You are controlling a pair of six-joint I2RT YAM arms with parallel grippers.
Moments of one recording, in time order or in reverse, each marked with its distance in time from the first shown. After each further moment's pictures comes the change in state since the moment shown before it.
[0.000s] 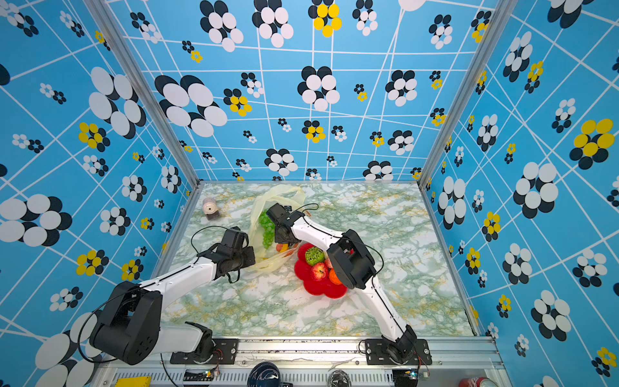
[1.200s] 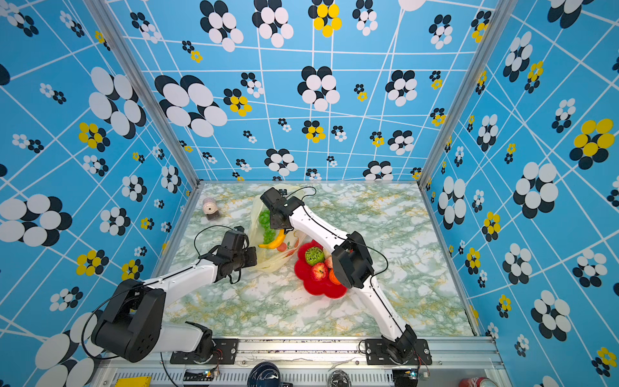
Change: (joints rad) left arm 0.000 0.011 -0.049 0.133 0.041 0.089; right arm 0.000 0.022 0.316 -0.203 0.081 -0.053
